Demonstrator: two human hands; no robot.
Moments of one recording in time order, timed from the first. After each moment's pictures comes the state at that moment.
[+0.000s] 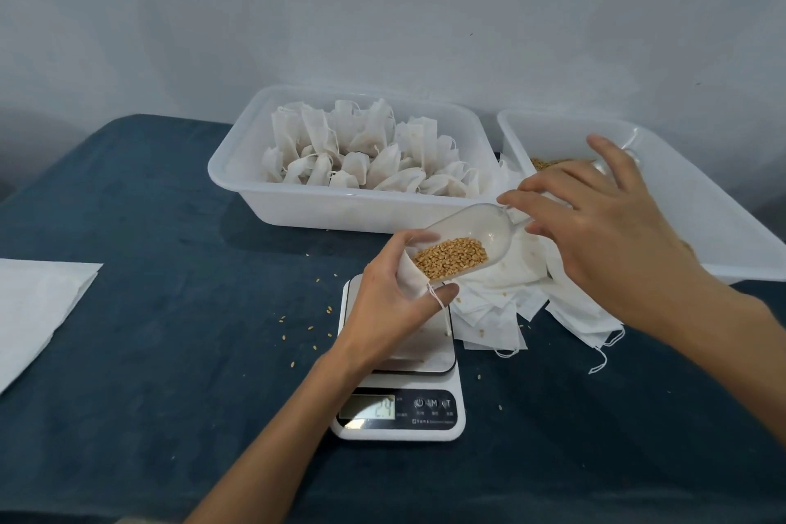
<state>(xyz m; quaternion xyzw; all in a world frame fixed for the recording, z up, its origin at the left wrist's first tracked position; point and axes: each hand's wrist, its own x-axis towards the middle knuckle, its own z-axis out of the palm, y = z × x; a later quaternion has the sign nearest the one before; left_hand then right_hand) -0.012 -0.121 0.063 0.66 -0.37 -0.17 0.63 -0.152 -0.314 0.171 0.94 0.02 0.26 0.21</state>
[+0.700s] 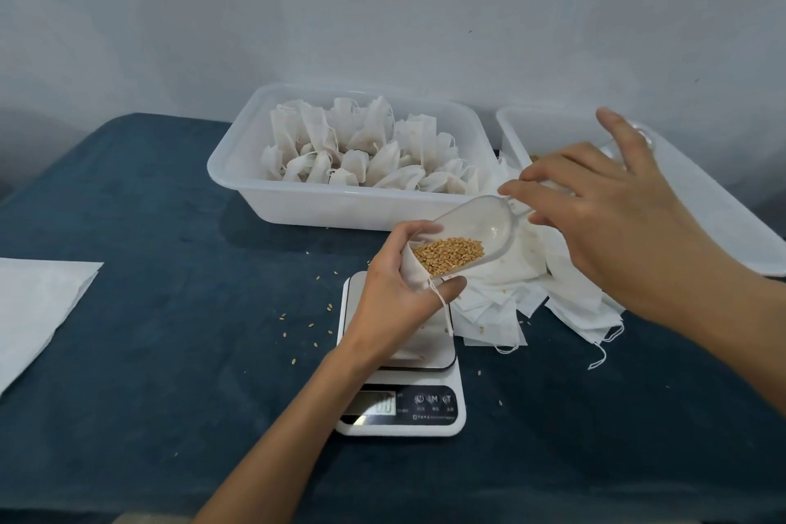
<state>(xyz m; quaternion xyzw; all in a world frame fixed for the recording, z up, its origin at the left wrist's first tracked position) -0.017 -0.128 0.063 0.62 -0.36 -0.17 0.67 -0.153 -0.303 0.192 0.94 0.04 0.24 0.26</state>
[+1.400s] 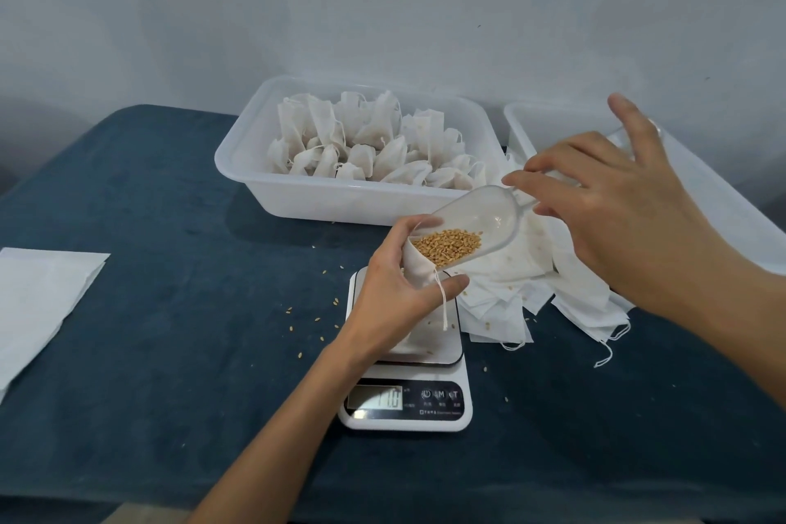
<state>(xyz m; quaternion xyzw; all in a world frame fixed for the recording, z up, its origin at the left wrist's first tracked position) -0.011 -0.120 0.065 0.62 -0.36 -0.20 0.67 -0.147 -0.300 0.193 0.93 0.03 0.24 0.26</state>
